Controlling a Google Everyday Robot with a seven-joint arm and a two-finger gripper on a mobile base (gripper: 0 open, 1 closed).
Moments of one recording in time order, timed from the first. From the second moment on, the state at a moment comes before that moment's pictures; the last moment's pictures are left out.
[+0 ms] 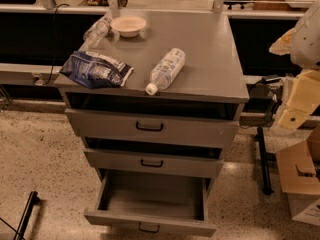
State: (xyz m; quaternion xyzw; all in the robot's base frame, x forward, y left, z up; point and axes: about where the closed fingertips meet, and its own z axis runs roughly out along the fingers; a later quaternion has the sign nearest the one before) arm 0.438 -0.216 0.978 -0.60 0.78 -0.04 0.16
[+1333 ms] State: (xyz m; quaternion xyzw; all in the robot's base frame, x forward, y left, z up) arm 0.417 -0.201 0.865 -0.59 0.79 0.06 0.15
